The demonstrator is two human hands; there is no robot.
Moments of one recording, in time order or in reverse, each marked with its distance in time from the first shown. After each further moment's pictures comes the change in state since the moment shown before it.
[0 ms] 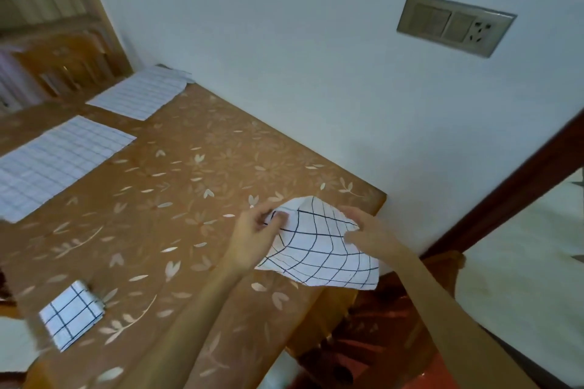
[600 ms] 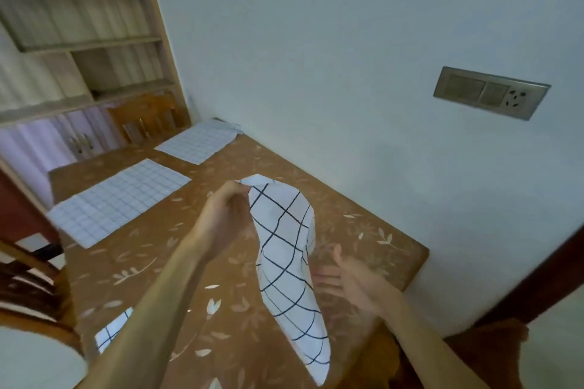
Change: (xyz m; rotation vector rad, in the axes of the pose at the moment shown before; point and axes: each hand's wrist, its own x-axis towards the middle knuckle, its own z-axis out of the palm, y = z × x) left_hand 0.009 0.083 -0.138 -0.552 -0.148 0.067; right_hand -0.006 -0.072 0.074 0.627 -0.369 -0.008
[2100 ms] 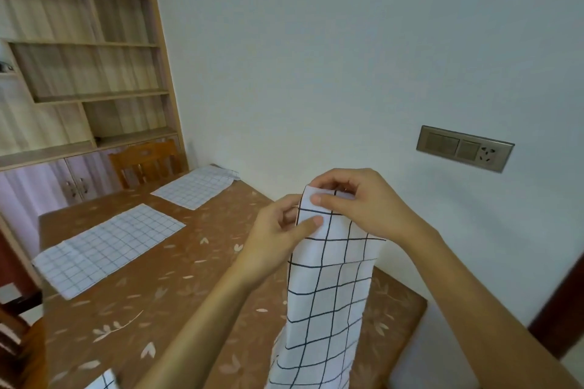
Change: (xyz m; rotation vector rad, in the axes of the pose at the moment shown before) left_hand 0.004 0.040 0.086 0.335 0.068 0.253; right_hand -0.087 -0.207 0.057 -0.858 0.224 -0.915
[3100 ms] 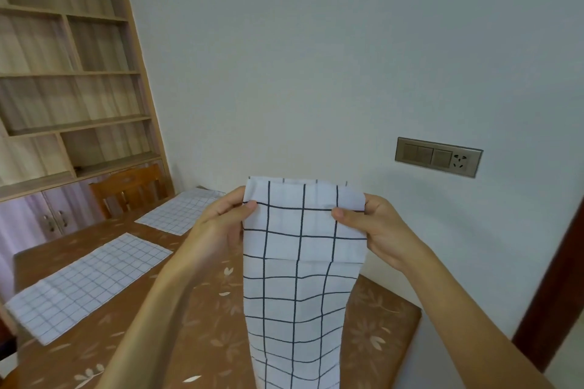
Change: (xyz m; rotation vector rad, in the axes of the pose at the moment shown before) left_hand 0.019 0.030 -0.051 -0.199 -0.060 -0.076; right_hand -0.026 0.030 -0.018 0.710 0.109 0.247
